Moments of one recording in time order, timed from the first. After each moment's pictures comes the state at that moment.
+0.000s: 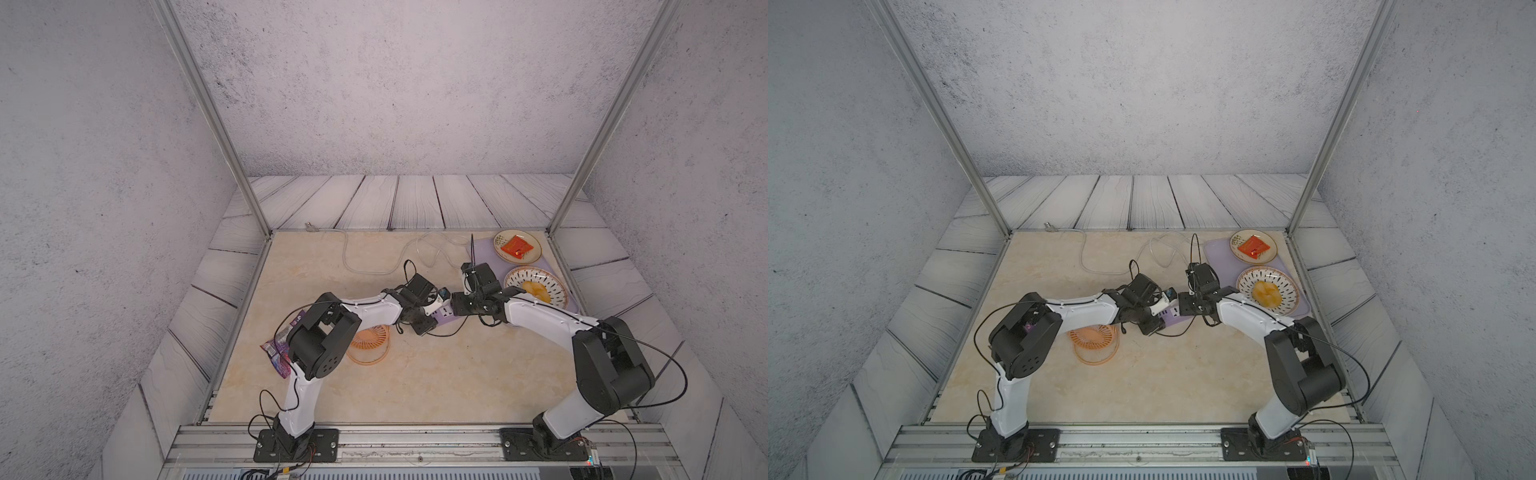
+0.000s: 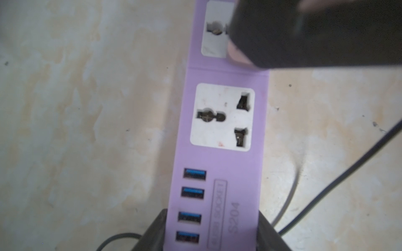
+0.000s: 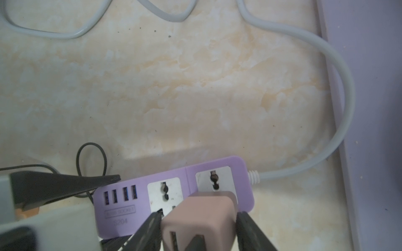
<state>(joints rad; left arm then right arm) -0.79 2.03 1.30 -0.27 0.15 0.26 0.46 1.59 0.98 -0.36 0.01 0.29</state>
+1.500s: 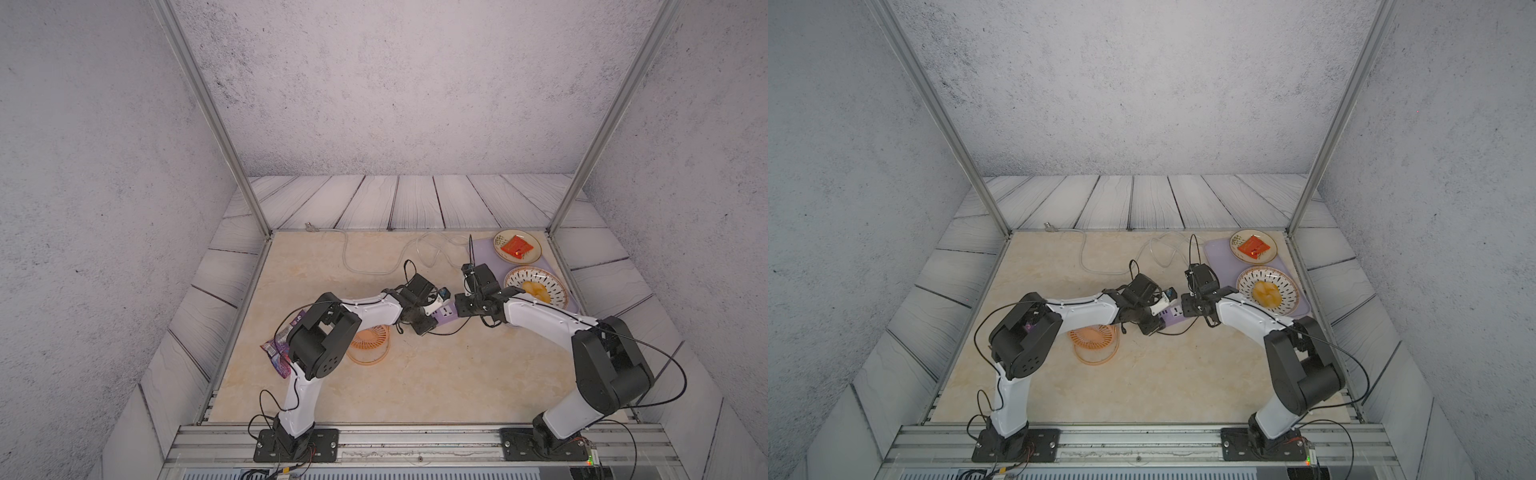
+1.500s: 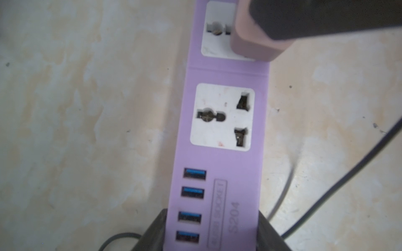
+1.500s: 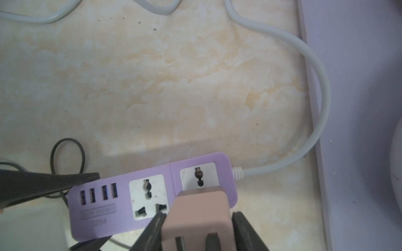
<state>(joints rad) -0.79 2.03 1.30 -0.27 0.15 0.26 0.47 1.60 0.98 -0.38 0.08 0.26</state>
